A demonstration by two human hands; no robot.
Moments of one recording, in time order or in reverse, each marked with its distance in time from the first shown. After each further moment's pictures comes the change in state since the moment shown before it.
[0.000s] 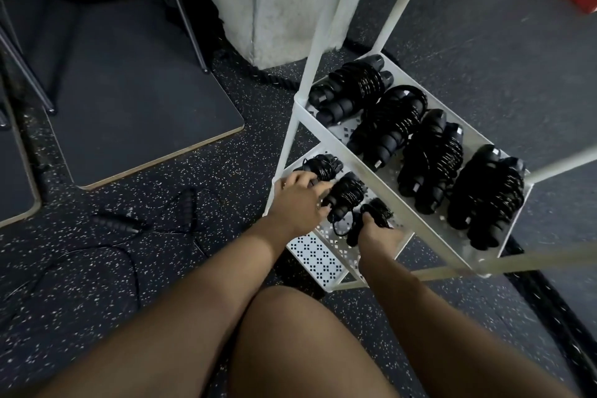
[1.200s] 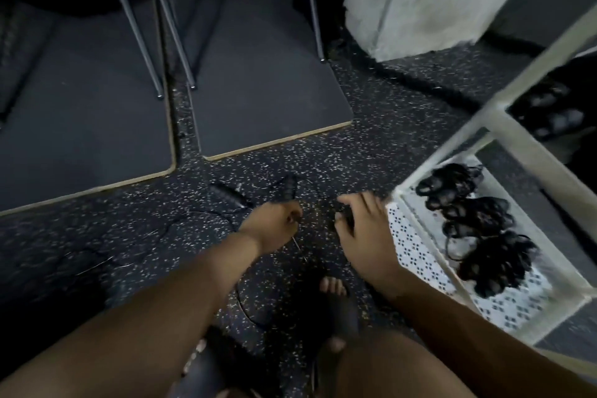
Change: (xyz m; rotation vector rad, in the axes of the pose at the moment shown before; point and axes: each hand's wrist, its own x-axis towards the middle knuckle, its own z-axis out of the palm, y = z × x) left_hand -0.135 -0.235 -0.022 -0.175 -0.083 -0.379; right_hand -0.087 0.033 0.170 -0.622 -0.572 -1.304
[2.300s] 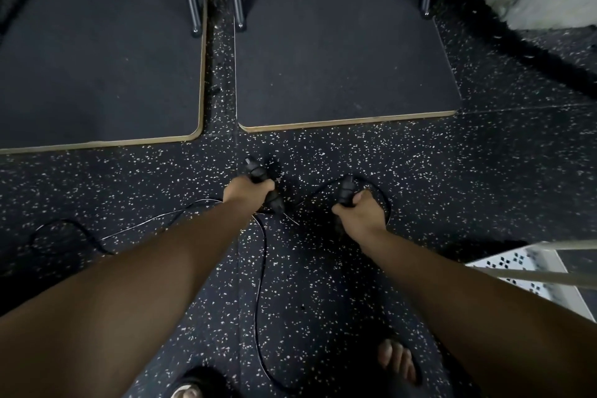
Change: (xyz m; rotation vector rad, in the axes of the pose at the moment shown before) left_hand 0.136 -0.257 0.044 -0.636 0.335 -0.847; right_hand 0.172 0.046 0.282 0.229 -0.392 0.584
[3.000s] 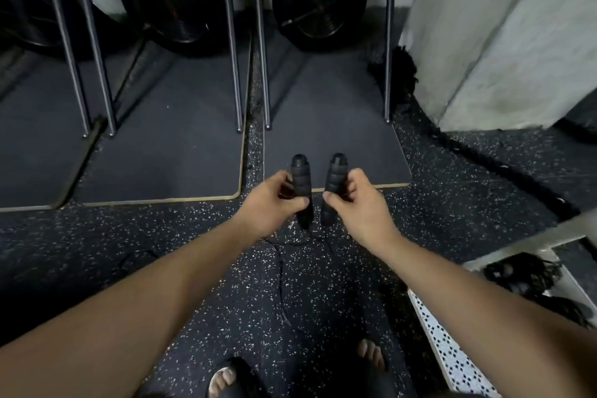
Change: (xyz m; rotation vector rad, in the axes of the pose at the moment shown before) left_hand -0.297 0.109 -0.181 -0.183 -0.163 0.666; right_hand -0.252 -0.165 -0.167 0.116 0.096 -0.659
